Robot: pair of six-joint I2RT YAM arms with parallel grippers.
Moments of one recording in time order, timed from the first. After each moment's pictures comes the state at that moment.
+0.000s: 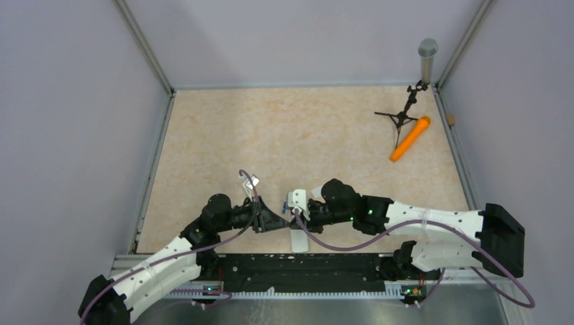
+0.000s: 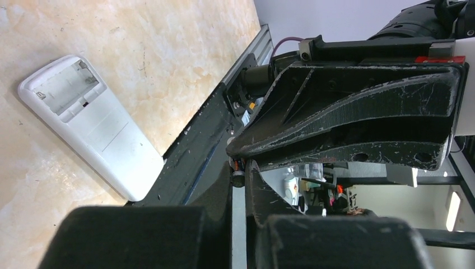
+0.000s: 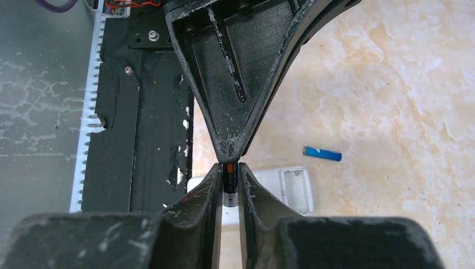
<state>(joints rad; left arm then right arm) -0.72 0.59 0.16 0.23 0.58 -1.08 1.16 1.16 0.69 -0.02 -0.34 -0.22</state>
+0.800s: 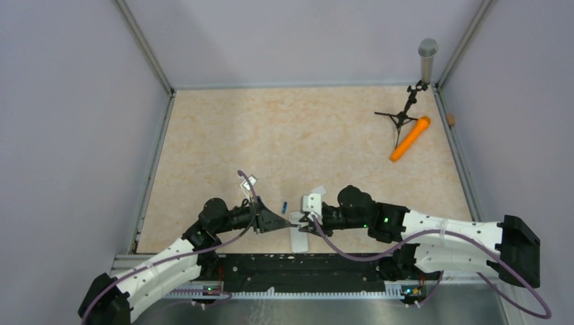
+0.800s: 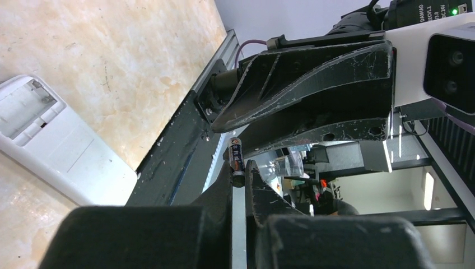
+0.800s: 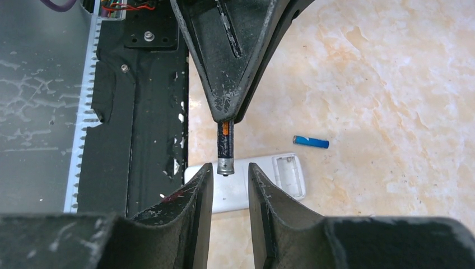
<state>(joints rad) -0.71 0.60 0.09 0.45 0.62 -1.15 1.17 0.99 0.56 0.02 -0.29 -0.22</state>
